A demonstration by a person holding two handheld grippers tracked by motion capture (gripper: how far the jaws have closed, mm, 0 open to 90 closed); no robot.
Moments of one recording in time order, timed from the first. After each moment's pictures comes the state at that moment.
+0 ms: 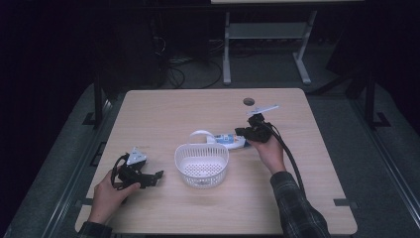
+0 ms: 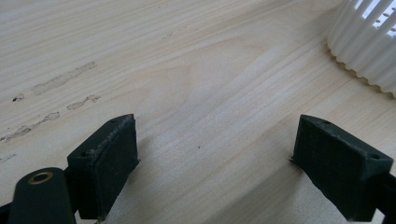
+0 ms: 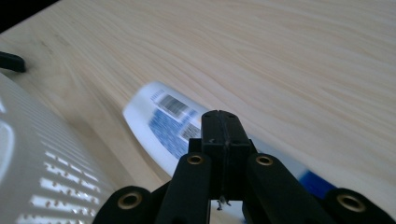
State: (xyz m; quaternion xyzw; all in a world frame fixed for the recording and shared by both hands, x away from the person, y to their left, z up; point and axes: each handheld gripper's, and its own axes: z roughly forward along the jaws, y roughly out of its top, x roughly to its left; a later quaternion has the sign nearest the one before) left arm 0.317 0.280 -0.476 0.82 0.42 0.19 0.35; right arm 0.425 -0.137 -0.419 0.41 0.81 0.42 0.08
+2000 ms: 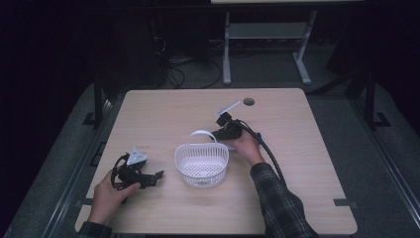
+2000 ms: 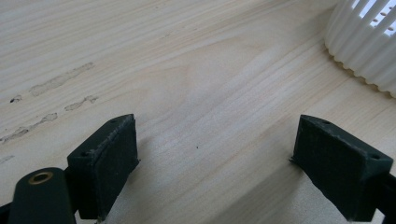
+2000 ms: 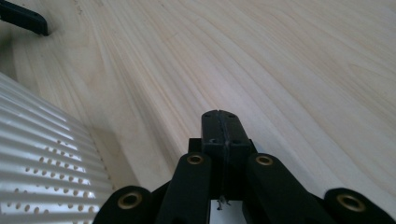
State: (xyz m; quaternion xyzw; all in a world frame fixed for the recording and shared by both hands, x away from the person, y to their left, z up) left arm 0.317 0.280 -0.475 0.82 0.42 0.18 0.35; right arm 0.459 -0.056 -0.438 0.31 0.87 0.37 0.02
